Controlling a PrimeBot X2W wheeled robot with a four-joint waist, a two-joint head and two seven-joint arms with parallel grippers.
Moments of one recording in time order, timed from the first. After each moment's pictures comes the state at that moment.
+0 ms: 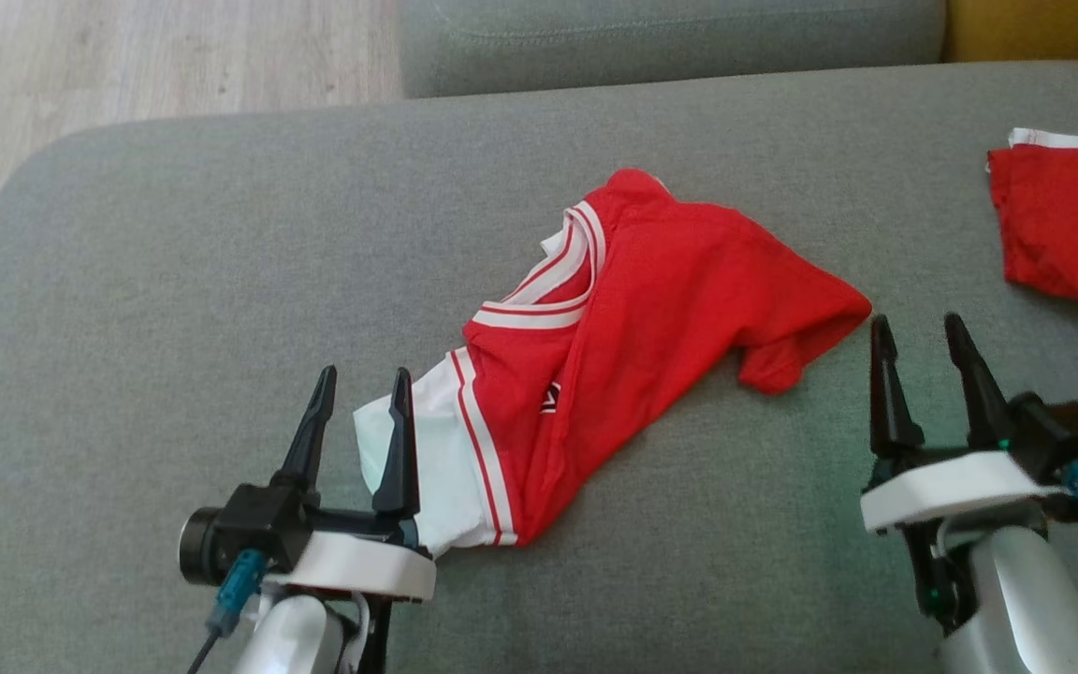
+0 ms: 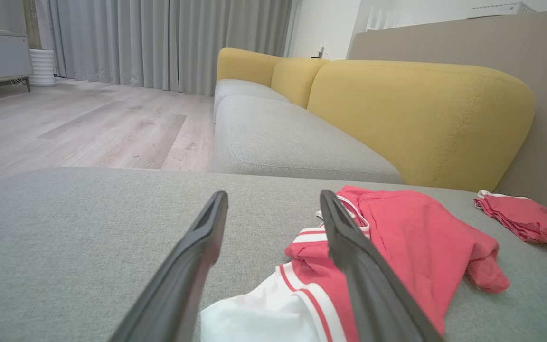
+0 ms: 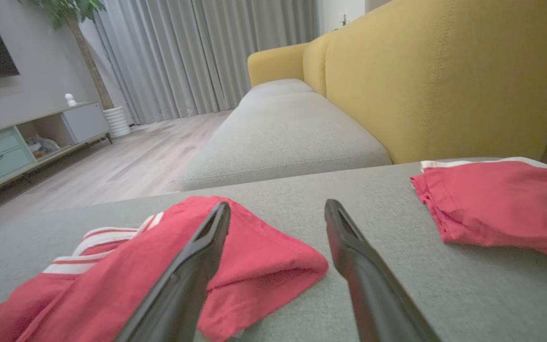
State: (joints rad) left arm -0.14 0.05 -0.32 0.27 -0.30 0.05 -0.25; right arm -0.17 -0.06 -0.01 0.36 0.17 0.13 -0.23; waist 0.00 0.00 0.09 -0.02
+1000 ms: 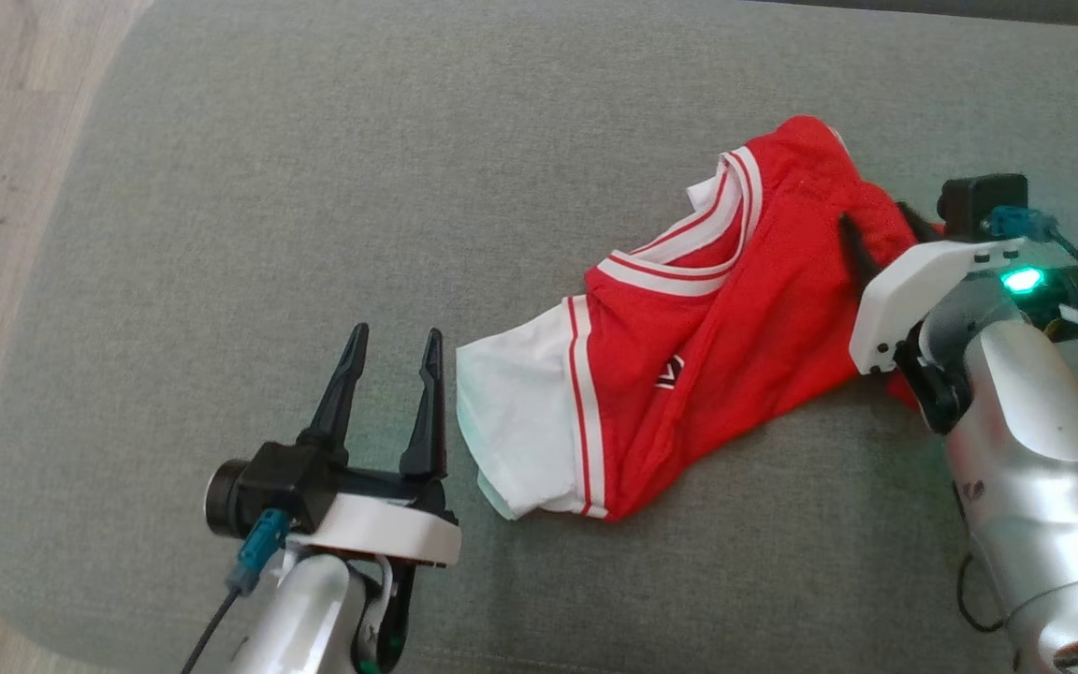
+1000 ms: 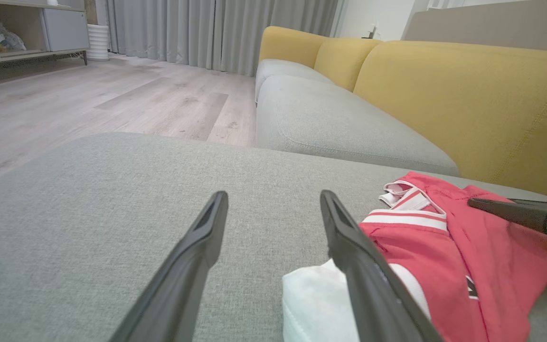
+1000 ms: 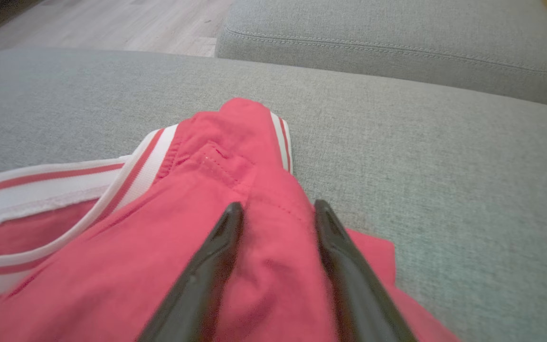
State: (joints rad) left arm -0.22 0.05 -0.39 0.28 -0.33 0.05 -0.25; right arm -0.68 -0.14 0.08 0.84 0.07 0.13 0.13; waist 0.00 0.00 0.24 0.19
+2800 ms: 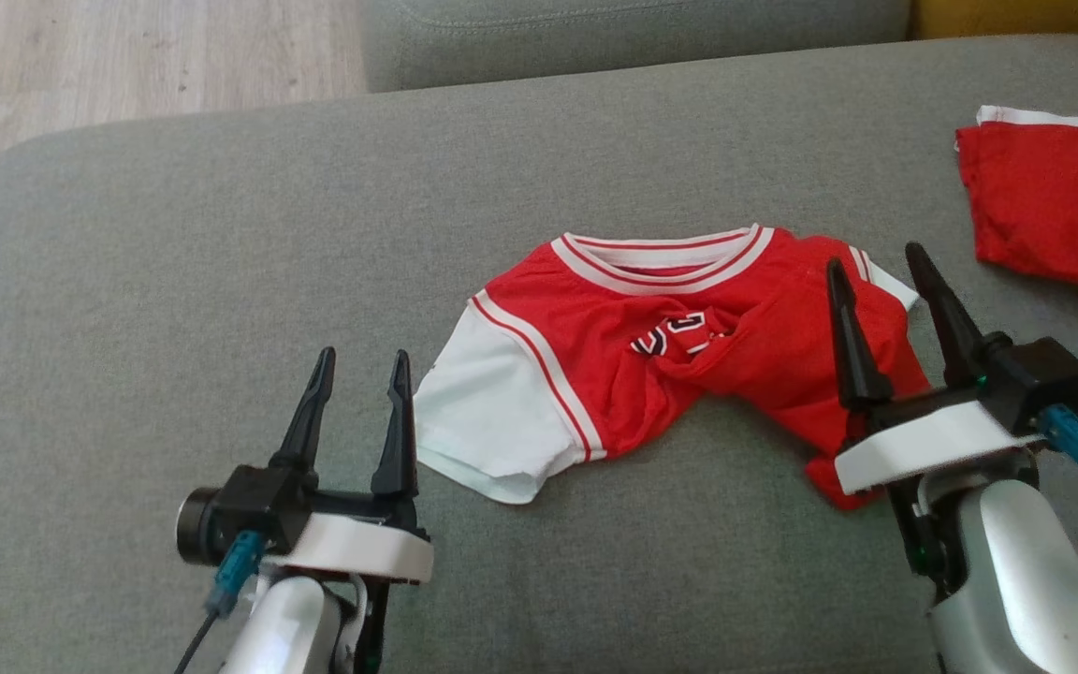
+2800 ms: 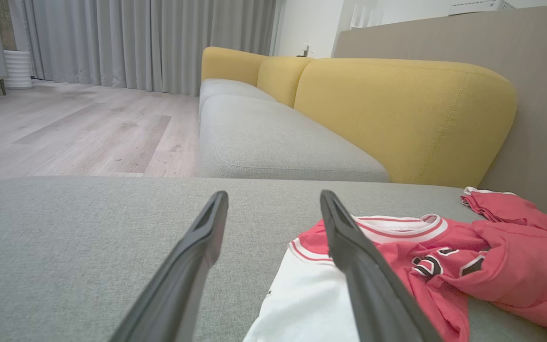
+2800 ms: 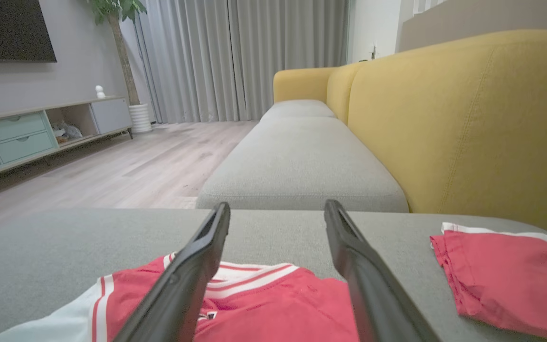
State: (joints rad) left arm -0.17 0.05 -0.31 0.29 -0.29 0.03 -0.25; right arm -0.20 -0.07 0.07 0.18 0.10 0.13 -0.12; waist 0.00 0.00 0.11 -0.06
